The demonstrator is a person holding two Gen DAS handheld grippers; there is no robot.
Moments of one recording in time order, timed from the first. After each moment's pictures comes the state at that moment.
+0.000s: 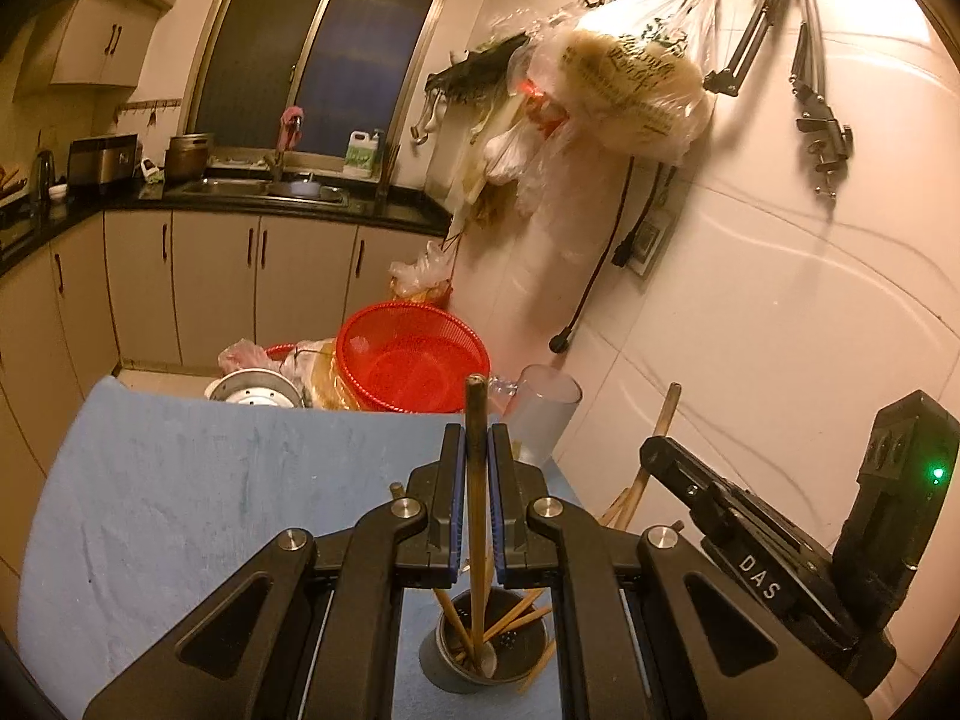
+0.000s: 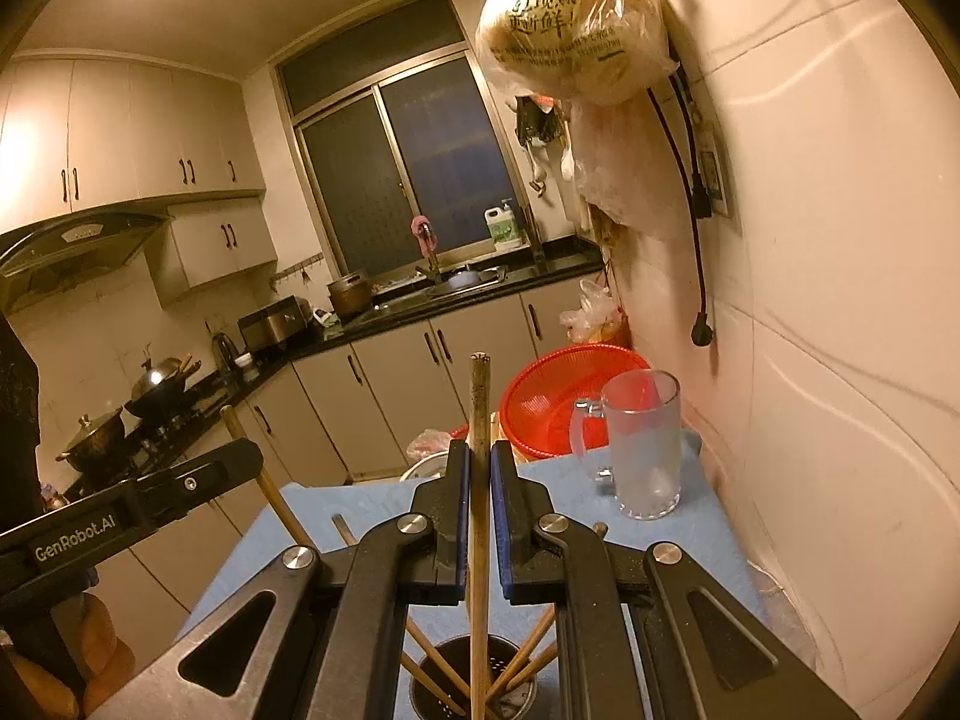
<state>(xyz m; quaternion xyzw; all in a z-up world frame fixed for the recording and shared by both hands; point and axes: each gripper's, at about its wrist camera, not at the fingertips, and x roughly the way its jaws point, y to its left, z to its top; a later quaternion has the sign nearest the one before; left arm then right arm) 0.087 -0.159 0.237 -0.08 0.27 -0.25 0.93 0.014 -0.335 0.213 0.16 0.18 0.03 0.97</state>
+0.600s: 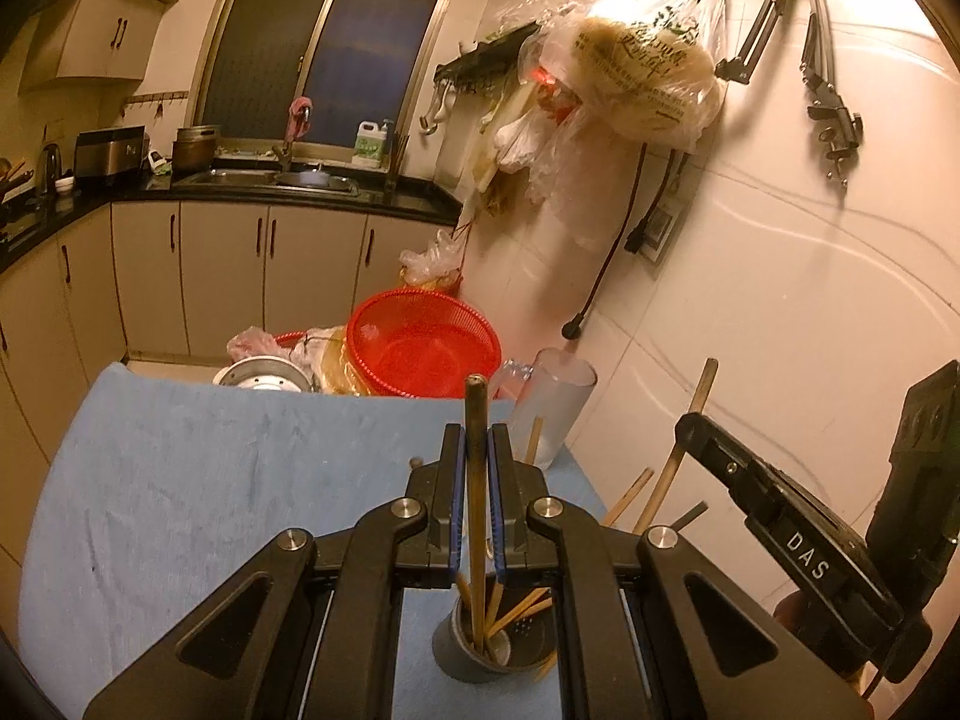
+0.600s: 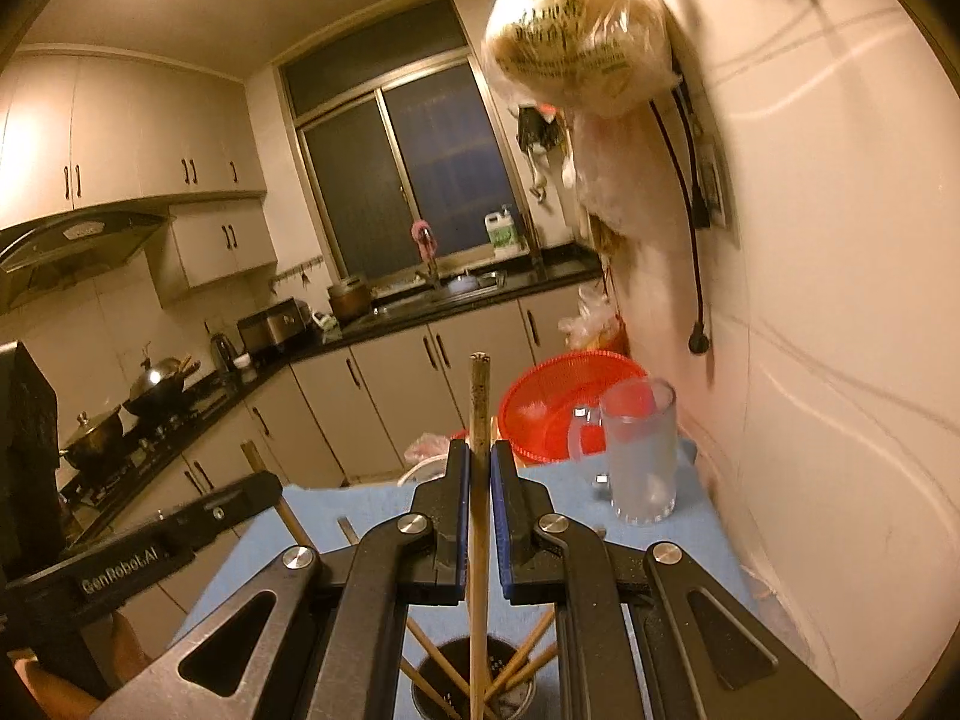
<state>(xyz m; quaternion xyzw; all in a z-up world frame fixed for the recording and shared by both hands) 0.085 -0.157 0.223 -0.07 0.28 -0.24 0.93 0.006 -0.328 0.214 0.15 0.18 0.02 0.97</state>
